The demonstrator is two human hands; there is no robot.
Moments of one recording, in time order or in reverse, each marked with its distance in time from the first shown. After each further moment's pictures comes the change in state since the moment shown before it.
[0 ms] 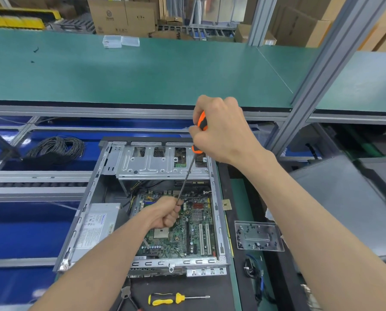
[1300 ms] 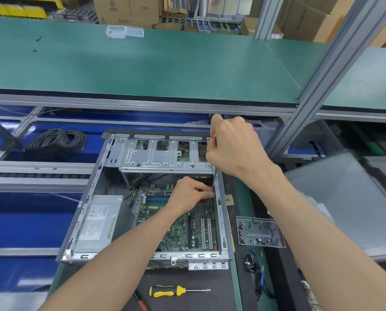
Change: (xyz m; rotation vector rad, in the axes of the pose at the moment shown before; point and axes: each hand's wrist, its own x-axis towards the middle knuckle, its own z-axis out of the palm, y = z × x) left_hand -0.015 0.022 0.048 0.391 0.223 0.726; right_hand -0.031 0.019 0.019 -0.239 -0.080 -0.010
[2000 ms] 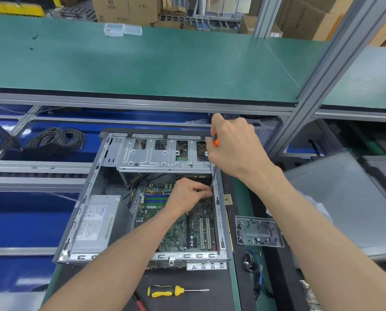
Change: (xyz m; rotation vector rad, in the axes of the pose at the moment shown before) left_hand -0.002 -0.001 0.004 -0.038 0.025 0.012; right_hand -0.002 0.005 0.002 0.038 0.004 -0.001
